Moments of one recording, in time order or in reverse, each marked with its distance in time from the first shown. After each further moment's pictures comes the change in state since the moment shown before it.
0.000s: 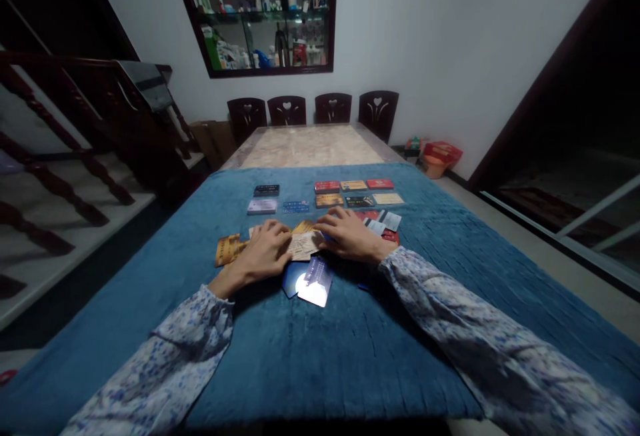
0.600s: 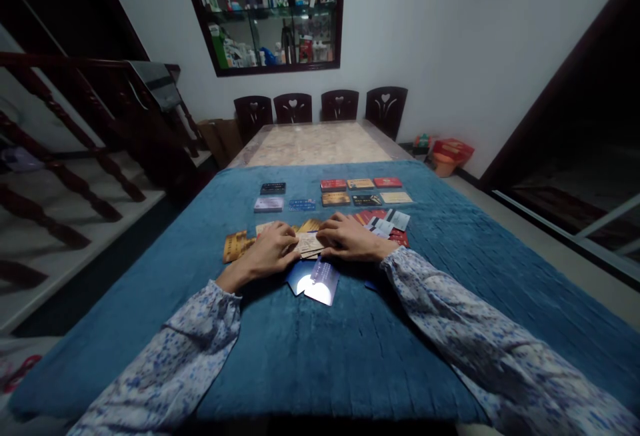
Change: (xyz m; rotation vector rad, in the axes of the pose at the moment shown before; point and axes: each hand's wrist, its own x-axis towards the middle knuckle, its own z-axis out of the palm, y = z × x) left_hand -0.002 -0.009 0.004 -0.103 0.061 0.141; right_hand 0.007 -0.002 0.004 0.227 -0.144 -0.026
